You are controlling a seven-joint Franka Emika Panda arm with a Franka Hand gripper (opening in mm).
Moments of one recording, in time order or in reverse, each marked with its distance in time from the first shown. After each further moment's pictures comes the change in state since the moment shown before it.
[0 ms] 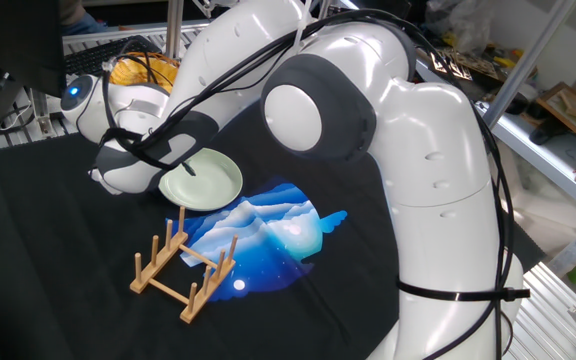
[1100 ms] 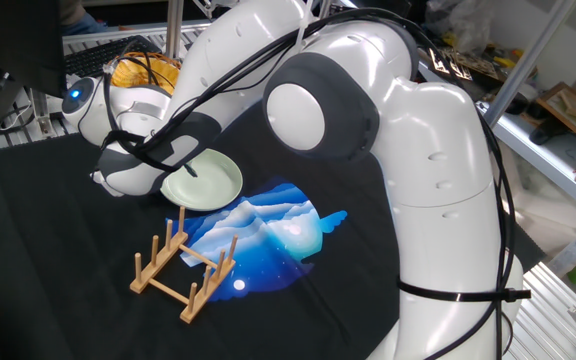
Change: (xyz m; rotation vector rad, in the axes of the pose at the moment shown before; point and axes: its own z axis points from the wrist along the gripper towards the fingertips) arm 0.005 -0.002 0.001 0.005 -0.001 0.004
